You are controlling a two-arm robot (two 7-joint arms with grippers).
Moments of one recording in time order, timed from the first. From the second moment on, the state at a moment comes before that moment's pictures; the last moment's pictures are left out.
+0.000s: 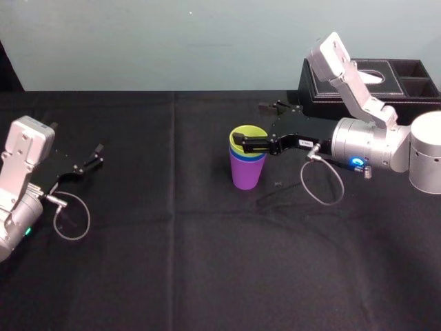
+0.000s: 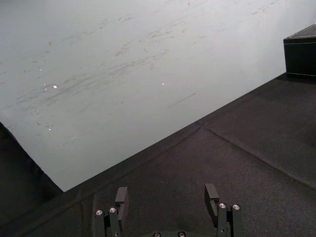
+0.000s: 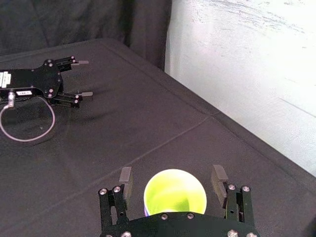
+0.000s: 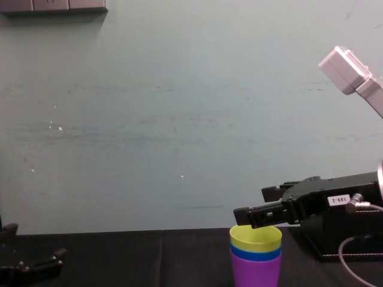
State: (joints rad) left arm -0.20 0.60 0.45 -1.41 -0.25 -0.12 0.03; right arm 0.57 0.51 -0.57 -1.38 0.43 0.26 0.59
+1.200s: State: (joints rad) left arm -0.20 0.60 0.45 -1.41 -0.25 -0.12 0.03; right arm 0.36 0.58 -0.32 -1.43 0.48 0.16 0.42
